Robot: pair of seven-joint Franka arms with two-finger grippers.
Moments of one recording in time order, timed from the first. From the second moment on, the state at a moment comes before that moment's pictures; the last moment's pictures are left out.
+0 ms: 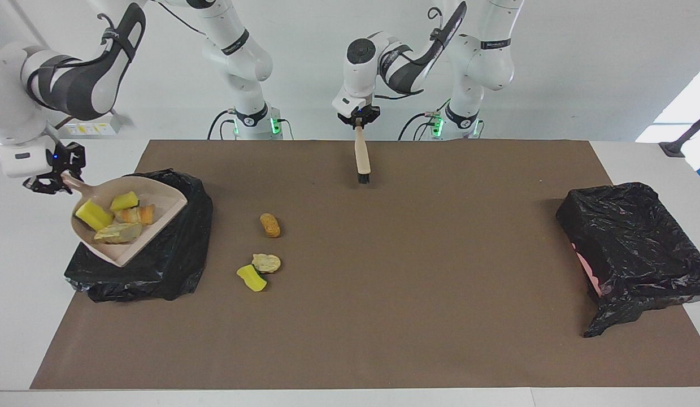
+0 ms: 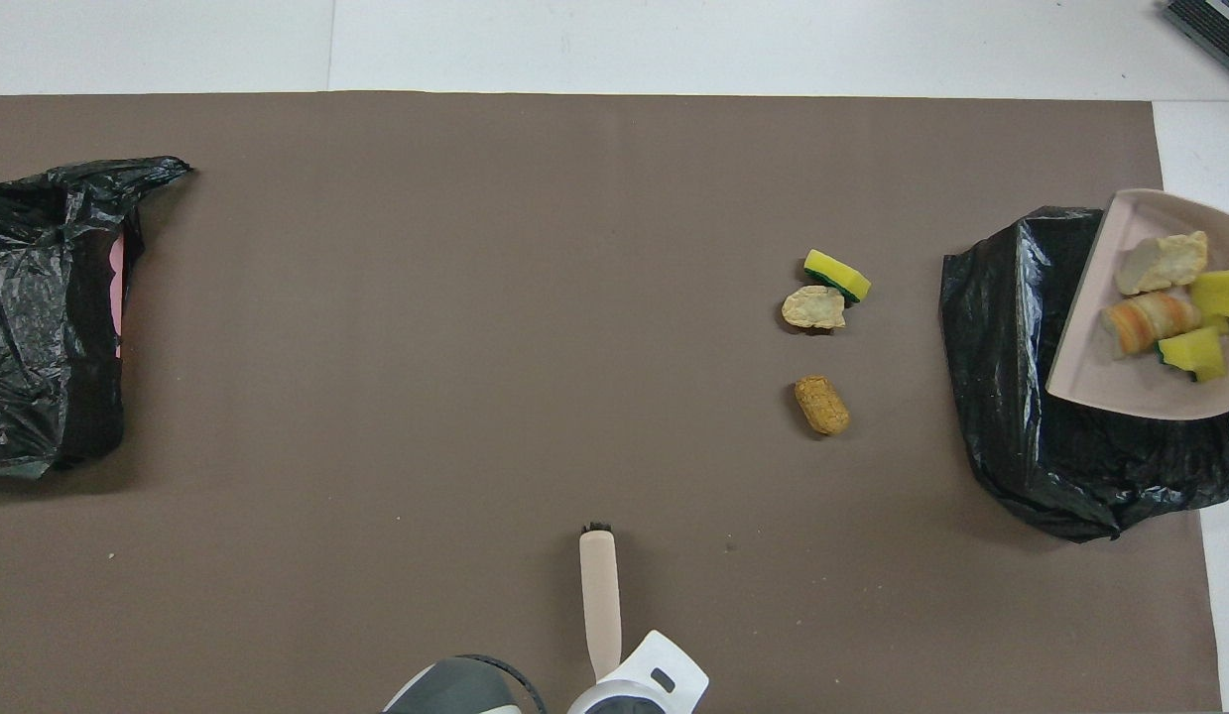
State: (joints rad) left arm -1.09 -0.14 -0.05 -2.41 -0.35 2.09 -0.95; right arm -0.47 0.20 0.12 -1.62 -0.63 1.82 -1.59
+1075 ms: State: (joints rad) left arm -1.07 -0.11 -0.02 -2.45 -0.36 2.19 -0.83; right arm -0.27 0.18 0.13 -1.66 -1.09 1.85 -1.70
